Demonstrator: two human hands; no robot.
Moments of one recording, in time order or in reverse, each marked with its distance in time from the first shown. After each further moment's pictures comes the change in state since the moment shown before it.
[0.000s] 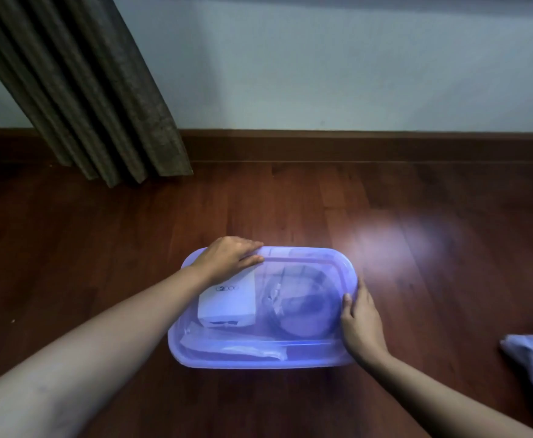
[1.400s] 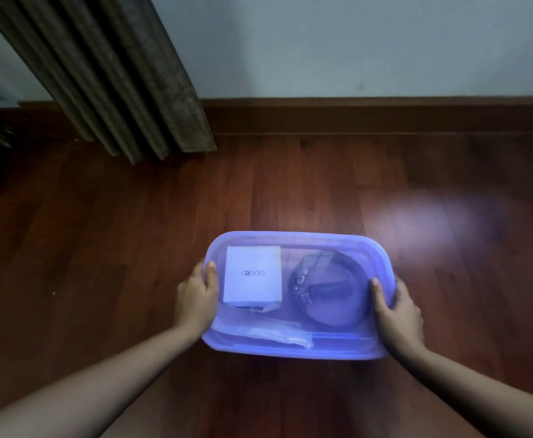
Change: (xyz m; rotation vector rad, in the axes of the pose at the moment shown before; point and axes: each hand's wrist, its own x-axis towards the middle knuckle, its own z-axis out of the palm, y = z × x) left_hand -0.106 -0.002 0.038 -0.432 0.330 -0.924; right_hand -0.002 -0.002 -0.003 0.086 -0.013 0.152
